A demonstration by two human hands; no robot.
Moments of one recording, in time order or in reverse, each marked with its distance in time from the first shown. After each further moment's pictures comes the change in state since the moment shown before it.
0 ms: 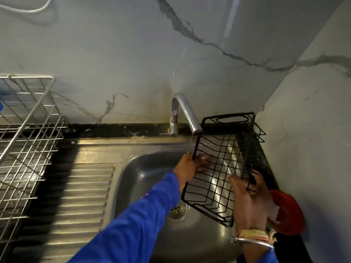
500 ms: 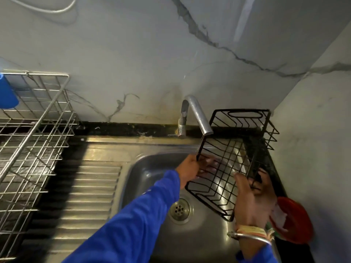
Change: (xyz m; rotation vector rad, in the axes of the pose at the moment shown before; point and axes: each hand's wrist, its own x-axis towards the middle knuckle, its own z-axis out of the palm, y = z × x) left_hand 0.007 -0.002 -0.025 -0.030 -0.101 0.019; right_hand -0.001 0.001 0.024 0.060 0.092 -0.028
